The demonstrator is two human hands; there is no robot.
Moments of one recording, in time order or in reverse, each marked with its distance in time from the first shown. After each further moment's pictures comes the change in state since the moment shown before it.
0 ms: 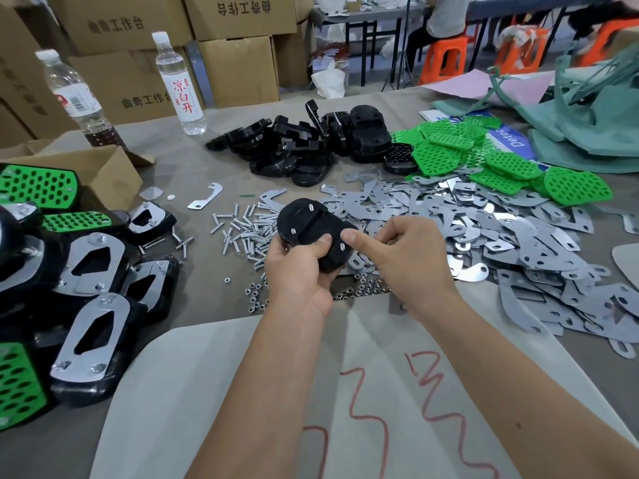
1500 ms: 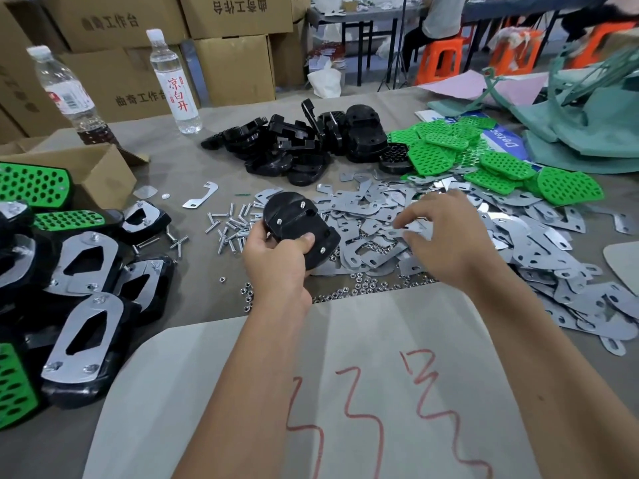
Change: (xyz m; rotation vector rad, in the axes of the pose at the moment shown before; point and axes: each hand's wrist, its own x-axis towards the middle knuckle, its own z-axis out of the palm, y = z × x) left_hand 0.001 0.010 -0.008 0.248 0.106 0.217; right_hand 0.034 0.014 -0.058 -0.606 -0.087 -0.296
